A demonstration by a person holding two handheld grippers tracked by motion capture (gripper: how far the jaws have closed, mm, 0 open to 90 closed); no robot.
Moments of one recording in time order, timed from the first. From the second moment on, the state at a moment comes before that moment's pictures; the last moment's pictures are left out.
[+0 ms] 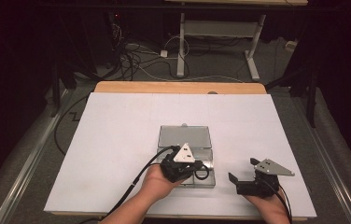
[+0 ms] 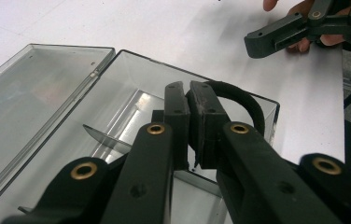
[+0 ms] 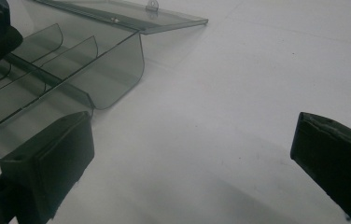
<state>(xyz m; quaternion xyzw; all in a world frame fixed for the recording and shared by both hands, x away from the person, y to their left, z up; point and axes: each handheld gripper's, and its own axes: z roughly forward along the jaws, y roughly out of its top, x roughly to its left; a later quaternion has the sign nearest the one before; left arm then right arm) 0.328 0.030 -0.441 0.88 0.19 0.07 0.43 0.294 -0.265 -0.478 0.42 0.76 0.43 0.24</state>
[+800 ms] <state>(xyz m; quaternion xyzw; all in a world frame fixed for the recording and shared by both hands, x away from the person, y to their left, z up) 0.329 0.064 -0.439 0.87 0.22 0.07 0.44 0.294 -0.265 -0.478 0.42 0.76 0.43 0.24</state>
